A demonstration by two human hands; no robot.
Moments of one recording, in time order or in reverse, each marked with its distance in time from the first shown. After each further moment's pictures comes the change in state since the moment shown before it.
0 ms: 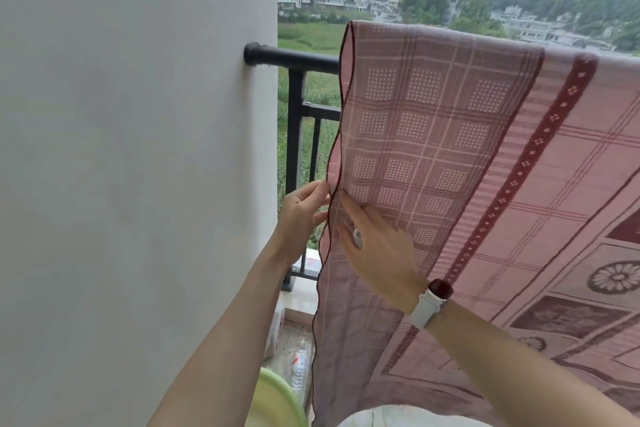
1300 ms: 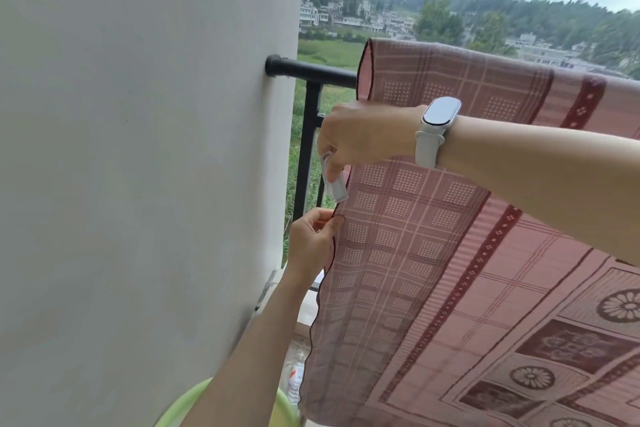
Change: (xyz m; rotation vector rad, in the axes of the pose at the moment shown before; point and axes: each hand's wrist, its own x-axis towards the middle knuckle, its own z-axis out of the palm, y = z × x) left_hand -0.016 -0.033 0.002 0.322 0.356 0.087; right_hand 0.157 -0.048 -0.096 -0.244 -0.628 -0.570
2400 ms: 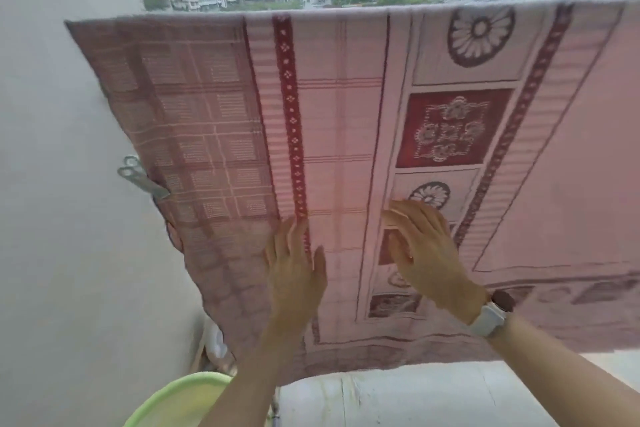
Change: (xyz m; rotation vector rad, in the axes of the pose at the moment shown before) left_hand -0.131 -0.028 0.175 0.806 -0.069 0.458; right_hand -0.333 0.025 0.250 0.236 0.724 0.730
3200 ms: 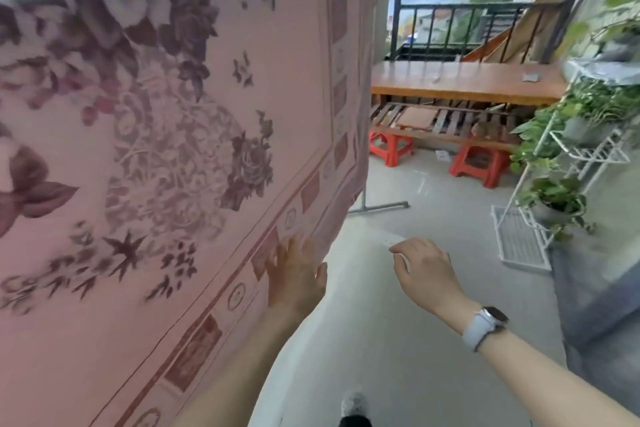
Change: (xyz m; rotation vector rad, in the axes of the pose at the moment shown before) left_hand -0.157 0.641 0.474 -0.082 -0.972 0.852; right_hand -0.401 0.516 -0.381 -0.584 0.141 1.188
